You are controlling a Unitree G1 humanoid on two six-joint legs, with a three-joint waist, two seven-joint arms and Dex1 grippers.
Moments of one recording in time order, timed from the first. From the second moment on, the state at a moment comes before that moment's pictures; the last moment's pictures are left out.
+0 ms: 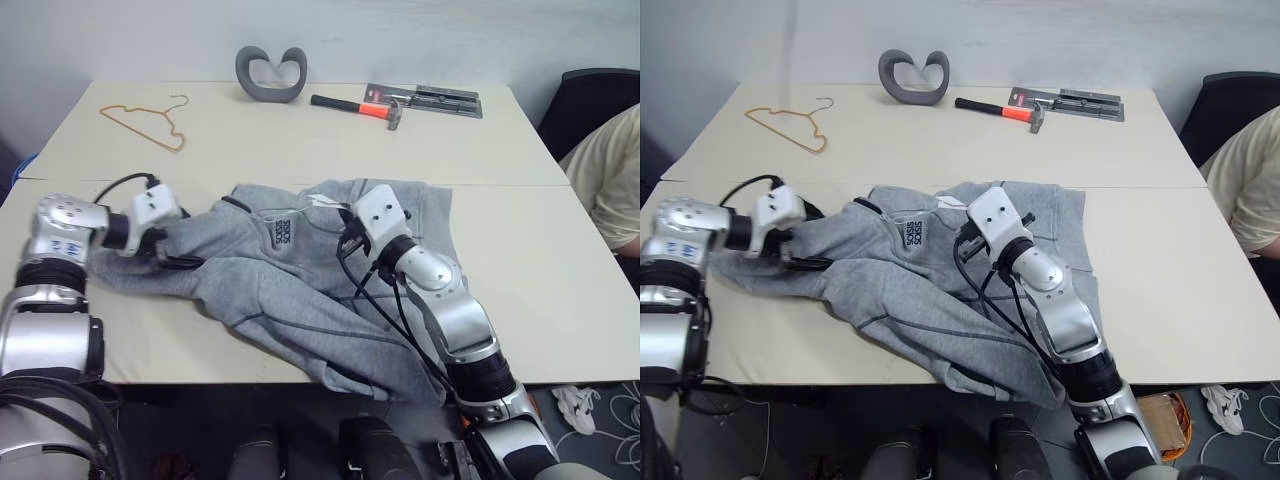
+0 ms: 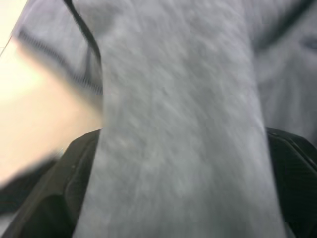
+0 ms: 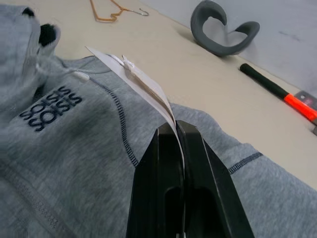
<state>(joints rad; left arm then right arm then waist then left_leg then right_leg) -1.11 0.85 -0.08 1.21 0.12 -0.23 -1.34 -0.56 -0.24 0.24 -0.15 -0.06 0.42 0.36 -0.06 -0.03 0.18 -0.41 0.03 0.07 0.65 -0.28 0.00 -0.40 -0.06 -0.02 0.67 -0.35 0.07</state>
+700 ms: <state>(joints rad) -1.42 0.54 -0.35 1.29 0.36 -0.49 -1.30 -0.54 -0.29 0.26 -0.18 -0.10 0.34 0.43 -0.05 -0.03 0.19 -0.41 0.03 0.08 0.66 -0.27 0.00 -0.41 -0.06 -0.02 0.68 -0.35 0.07</state>
